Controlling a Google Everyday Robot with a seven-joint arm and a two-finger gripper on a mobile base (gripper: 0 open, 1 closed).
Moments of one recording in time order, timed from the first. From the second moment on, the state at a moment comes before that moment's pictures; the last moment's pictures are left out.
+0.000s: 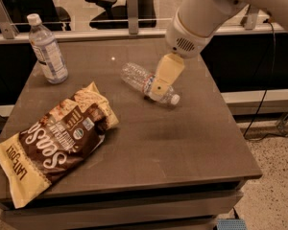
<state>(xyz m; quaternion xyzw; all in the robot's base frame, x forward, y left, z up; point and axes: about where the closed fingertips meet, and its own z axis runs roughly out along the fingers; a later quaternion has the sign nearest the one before) 0.553 -0.054 0.928 -0.58 0.78 0.04 0.23</state>
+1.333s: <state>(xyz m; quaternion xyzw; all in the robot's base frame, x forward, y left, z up) 0.595 -0.007 0.844 -0.60 0.77 0.05 0.22</state>
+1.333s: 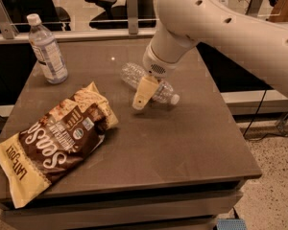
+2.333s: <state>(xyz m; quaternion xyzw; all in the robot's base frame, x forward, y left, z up) 0.614 -0.024 0.849 -0.60 0.76 0.05 0.22</state>
